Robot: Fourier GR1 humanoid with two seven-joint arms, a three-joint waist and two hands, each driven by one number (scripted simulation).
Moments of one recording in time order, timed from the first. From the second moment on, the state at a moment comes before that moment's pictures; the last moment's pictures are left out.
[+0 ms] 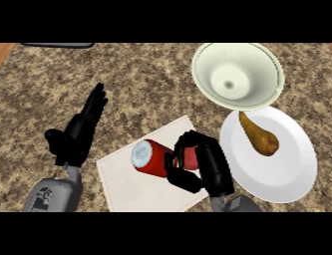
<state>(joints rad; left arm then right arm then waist) -0.18 0.06 -0.10 -1.52 -0.04 0.08 0.09 -0.18 -0.03 0.56 -1.53 0.51 -0.38 0.21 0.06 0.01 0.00</state>
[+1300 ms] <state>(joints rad) -0.15 0.07 -0.06 -1.51 -0.04 0.07 0.06 -1.16 -0.01 0.41 -1.35 0.70 -0.31 0.93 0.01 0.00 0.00</state>
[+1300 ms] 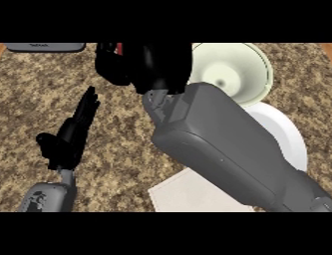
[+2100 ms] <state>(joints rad) -0.16 0.07 -0.06 -1.54 -0.04 0.07 0.09 -1.17 -0.17 0.27 -0.93 0.79 -0.27 0.68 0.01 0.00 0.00</state>
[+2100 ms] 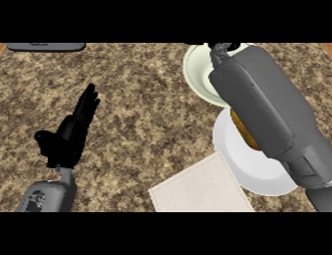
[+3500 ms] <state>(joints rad) -0.17 0.04 -0.06 -1.52 -0.06 0.07 0.09 -1.05 -0.22 -0.12 -0.51 0.50 -0.34 -0.05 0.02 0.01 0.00</state>
